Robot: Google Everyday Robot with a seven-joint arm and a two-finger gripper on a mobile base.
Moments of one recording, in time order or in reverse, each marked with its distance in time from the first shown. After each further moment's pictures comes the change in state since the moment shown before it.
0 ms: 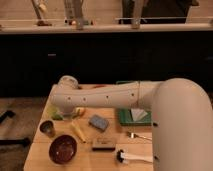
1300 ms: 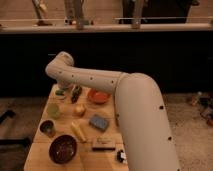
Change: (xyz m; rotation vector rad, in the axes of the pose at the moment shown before) arm 0.009 -0.147 0.006 0.066 0.101 0.032
